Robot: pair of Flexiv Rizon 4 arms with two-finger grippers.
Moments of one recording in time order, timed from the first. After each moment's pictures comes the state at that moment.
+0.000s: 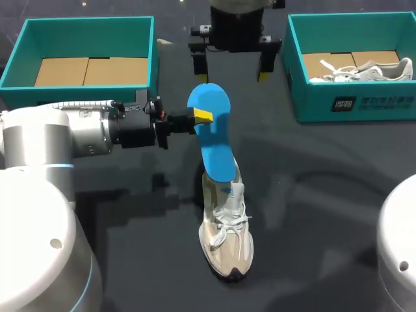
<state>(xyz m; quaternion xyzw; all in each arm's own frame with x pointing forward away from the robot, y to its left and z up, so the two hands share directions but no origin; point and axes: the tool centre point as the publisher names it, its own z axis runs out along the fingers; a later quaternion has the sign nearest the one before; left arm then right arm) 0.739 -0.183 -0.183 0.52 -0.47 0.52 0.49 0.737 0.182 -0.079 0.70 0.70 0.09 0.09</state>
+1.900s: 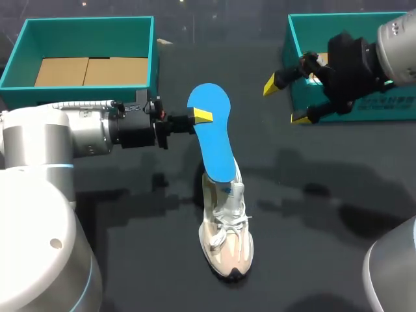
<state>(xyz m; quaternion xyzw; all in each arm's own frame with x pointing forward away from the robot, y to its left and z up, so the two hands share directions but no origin) 0.739 -0.183 -0.184 0.52 -0.47 0.52 0.49 0.736 0.097 -0.142 0.69 0.59 0.36 -0.23</state>
